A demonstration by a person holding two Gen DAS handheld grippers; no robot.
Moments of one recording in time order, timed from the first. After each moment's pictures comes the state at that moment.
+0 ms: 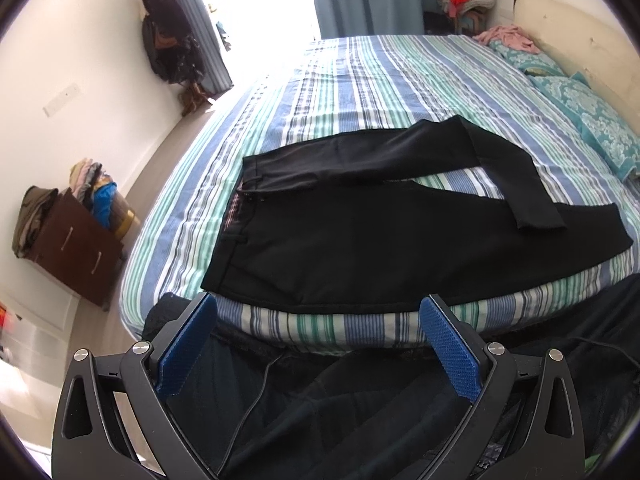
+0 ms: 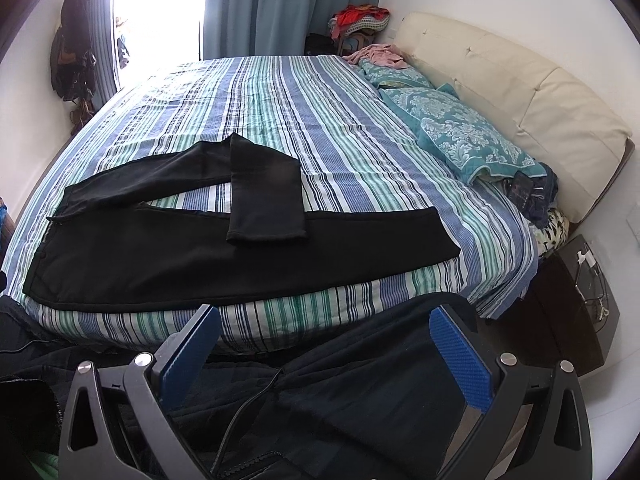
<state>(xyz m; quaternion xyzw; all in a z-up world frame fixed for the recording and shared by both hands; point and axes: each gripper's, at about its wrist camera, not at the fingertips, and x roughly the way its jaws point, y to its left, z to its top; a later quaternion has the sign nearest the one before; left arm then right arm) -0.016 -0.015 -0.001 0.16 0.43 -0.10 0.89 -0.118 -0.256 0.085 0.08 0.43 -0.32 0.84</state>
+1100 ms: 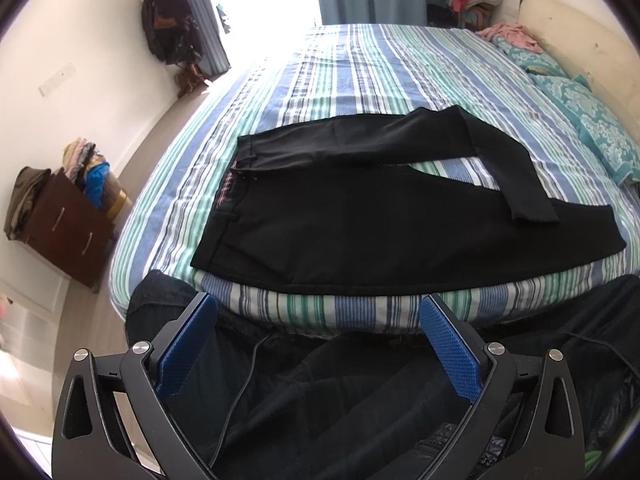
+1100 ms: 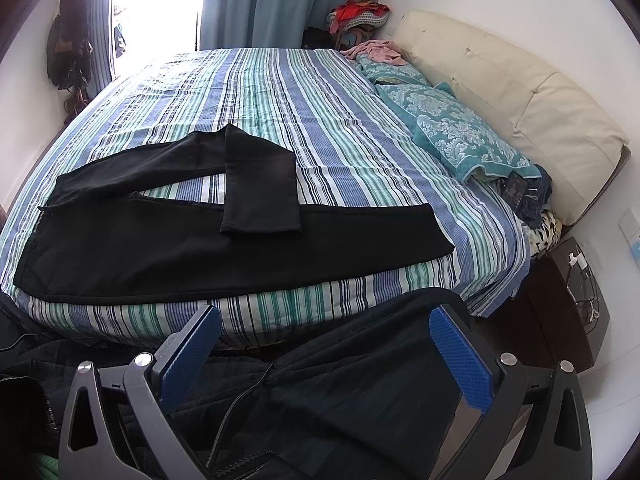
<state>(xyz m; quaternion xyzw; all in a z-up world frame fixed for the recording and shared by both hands) -0.021 -0.011 -0.009 0.13 0.45 -0.10 0.87 -0.113 -0.251 0.082 0.07 0.44 -0.33 0.83</state>
